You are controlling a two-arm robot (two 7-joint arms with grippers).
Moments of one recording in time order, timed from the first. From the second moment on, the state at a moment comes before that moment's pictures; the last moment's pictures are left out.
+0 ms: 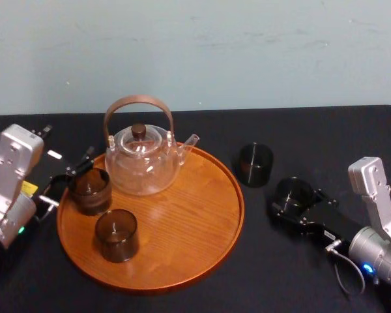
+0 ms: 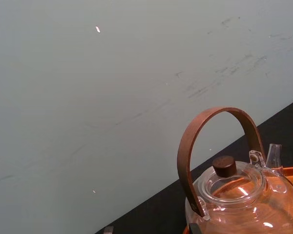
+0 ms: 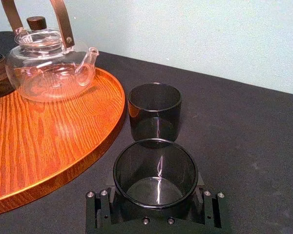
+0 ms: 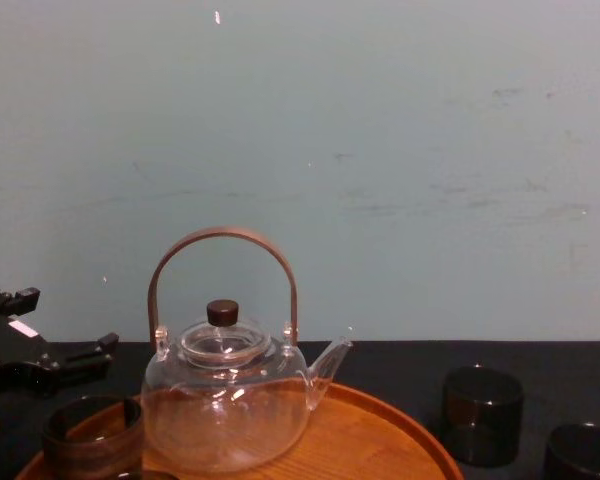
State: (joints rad) left arm -0.20 0.60 0.45 -1.41 -0.25 -0.12 0.03; right arm 0.07 0.44 -0.27 -1.37 0.34 0.03 0.39
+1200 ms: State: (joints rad) left arm -0.20 0.60 0.45 -1.41 -0.25 -0.12 0.03; right arm 0.05 0.46 -0.28 -1.46 0.35 -0.01 0.44
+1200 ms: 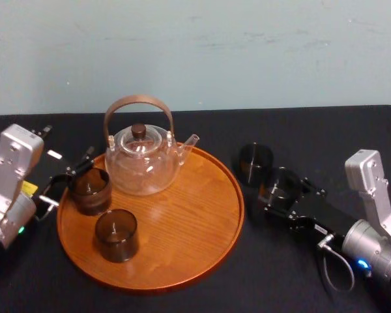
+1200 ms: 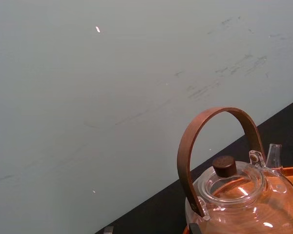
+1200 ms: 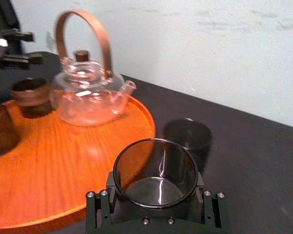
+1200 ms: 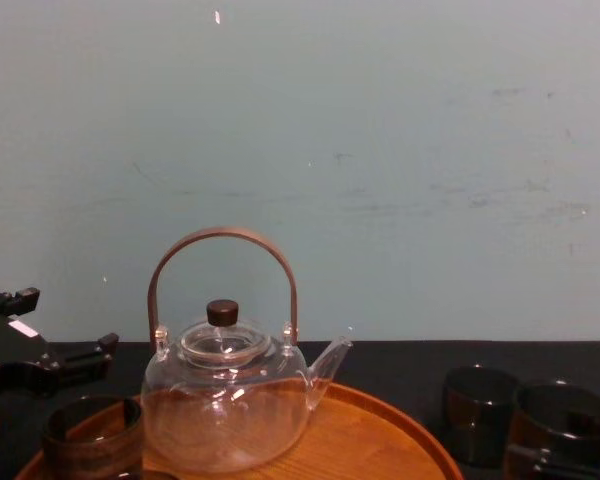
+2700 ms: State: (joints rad) left arm -0.20 0.60 0.45 -1.41 -0.25 -0.12 0.03; right arm 0.20 0.33 -0.56 -1.40 0.32 -0.01 0.54
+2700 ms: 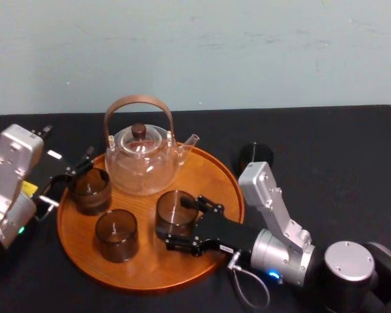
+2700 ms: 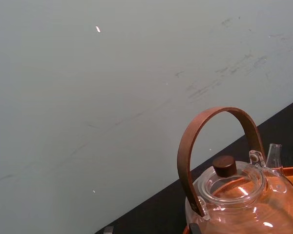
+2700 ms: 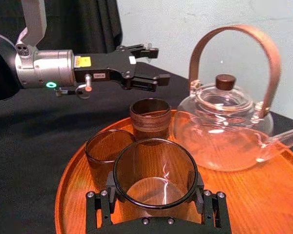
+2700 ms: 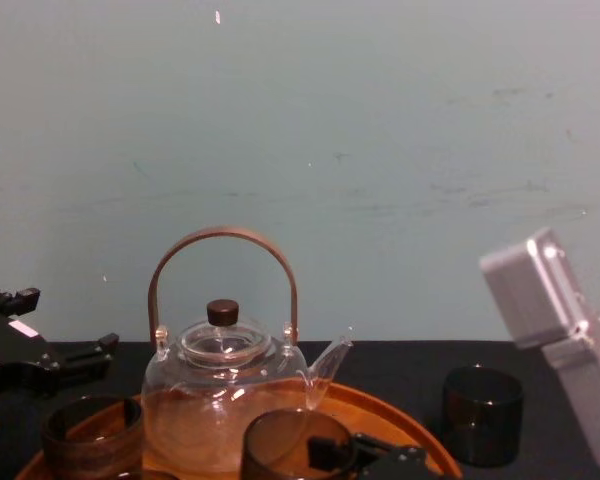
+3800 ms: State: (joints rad) left arm -0.20 0.60 0.45 -1.41 -0.25 -0.12 0.03; right arm 0.23 0.30 -0.60 -1.30 0.34 0.00 0.56
